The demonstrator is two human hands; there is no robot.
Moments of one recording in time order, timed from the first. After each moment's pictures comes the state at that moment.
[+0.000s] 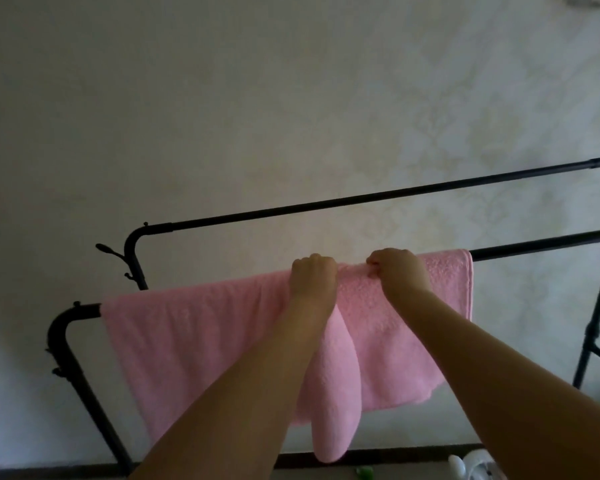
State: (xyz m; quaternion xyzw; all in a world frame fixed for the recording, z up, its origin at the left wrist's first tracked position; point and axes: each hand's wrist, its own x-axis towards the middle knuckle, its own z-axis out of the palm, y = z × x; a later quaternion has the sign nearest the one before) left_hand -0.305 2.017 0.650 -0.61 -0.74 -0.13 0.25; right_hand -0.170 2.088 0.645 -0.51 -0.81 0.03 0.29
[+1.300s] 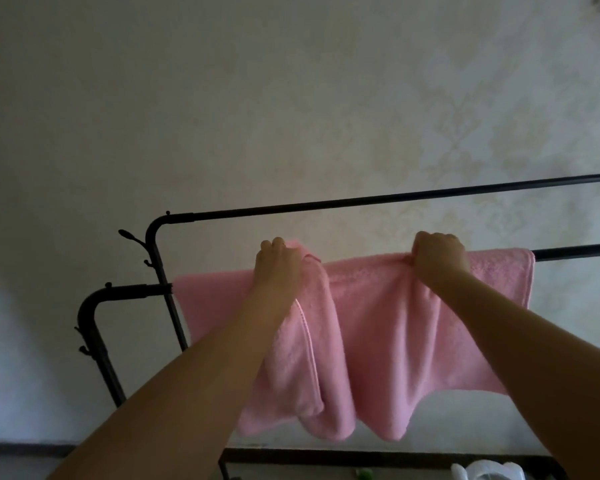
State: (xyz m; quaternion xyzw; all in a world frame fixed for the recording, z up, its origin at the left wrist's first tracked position) left_hand -0.383 1.982 0.663 -0.55 -0.79 -0.11 0.26; right_hand -0.158 2.108 0.660 -0.57 -0.78 -0.07 0.26
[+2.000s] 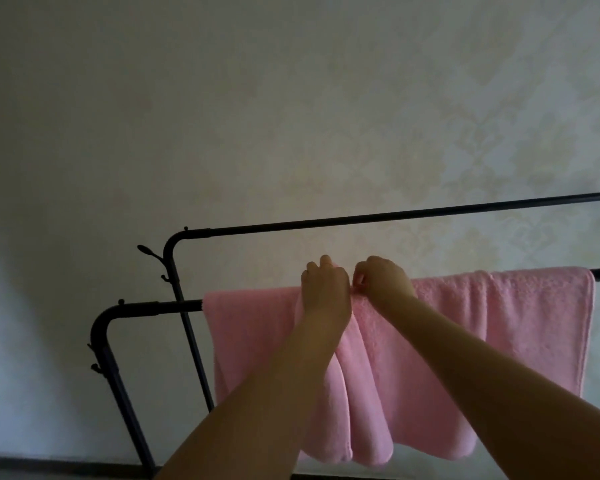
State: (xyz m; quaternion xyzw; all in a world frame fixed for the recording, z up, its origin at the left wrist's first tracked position) left_hand -0.355 2.005 0.650 -0.53 -0.78 -0.18 0.28; right_hand -0.262 2.062 0.664 -0.43 -0.86 0.02 0.26
